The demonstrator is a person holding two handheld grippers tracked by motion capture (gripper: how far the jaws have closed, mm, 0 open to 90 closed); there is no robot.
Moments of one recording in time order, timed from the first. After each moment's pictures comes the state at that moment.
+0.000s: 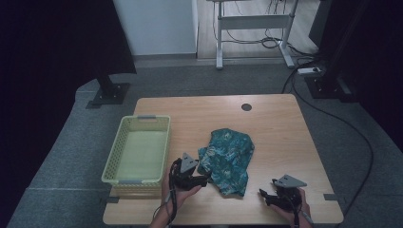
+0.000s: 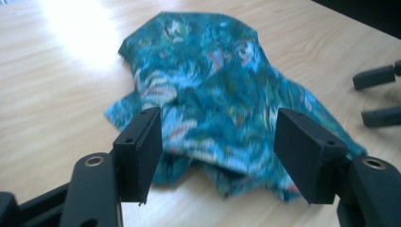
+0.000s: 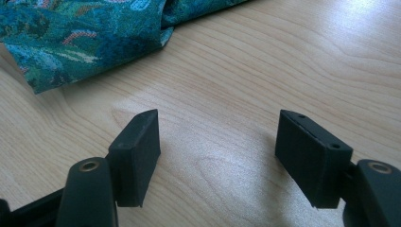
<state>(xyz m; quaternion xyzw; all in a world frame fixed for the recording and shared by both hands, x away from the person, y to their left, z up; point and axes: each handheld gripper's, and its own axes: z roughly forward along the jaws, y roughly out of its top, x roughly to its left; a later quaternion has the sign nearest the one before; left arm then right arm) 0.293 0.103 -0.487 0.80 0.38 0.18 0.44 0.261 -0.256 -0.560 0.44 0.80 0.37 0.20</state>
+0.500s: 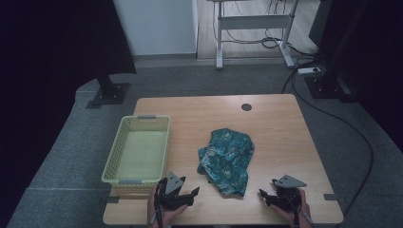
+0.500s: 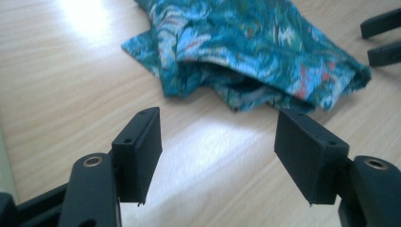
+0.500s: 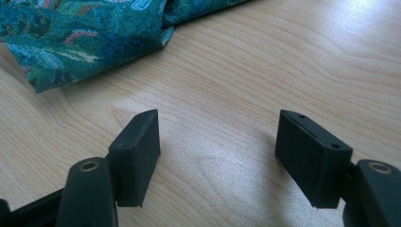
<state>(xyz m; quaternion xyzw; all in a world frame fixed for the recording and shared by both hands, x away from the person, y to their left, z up) 0.249 0.142 -0.517 0.80 0.39 0.18 0.42 0.261 -0.256 -0.560 0.44 0.80 0.37 0.20</state>
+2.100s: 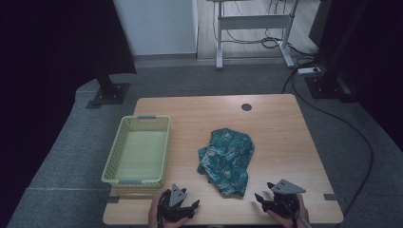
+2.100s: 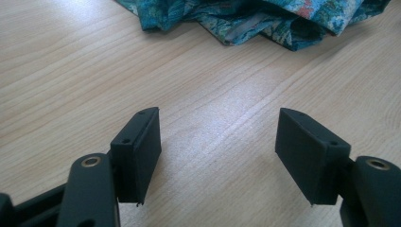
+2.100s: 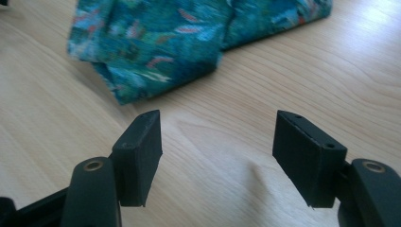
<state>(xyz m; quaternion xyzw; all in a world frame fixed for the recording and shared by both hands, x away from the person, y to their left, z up) 0.232 0.137 -0.553 0.82 0.38 0.17 0.39 0.238 -0.237 -0.541 0.41 0.80 0.39 0.19</state>
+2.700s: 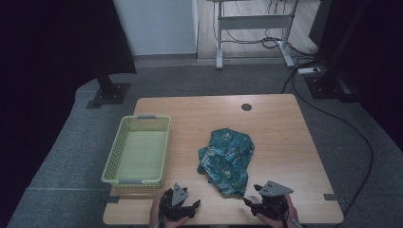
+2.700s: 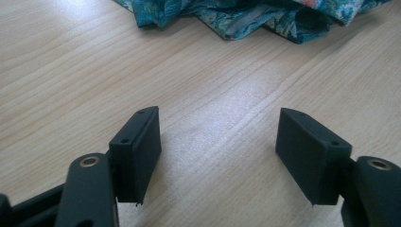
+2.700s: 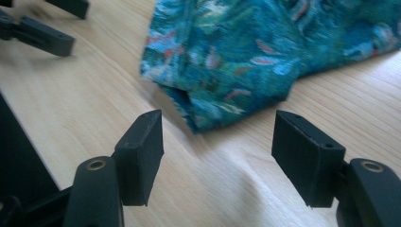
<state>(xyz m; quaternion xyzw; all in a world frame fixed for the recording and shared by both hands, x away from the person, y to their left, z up) 0.239 0.135 -0.558 0.83 0.37 0.18 0.38 0.234 -0.202 -0.530 0.36 0.82 0.41 0.16</state>
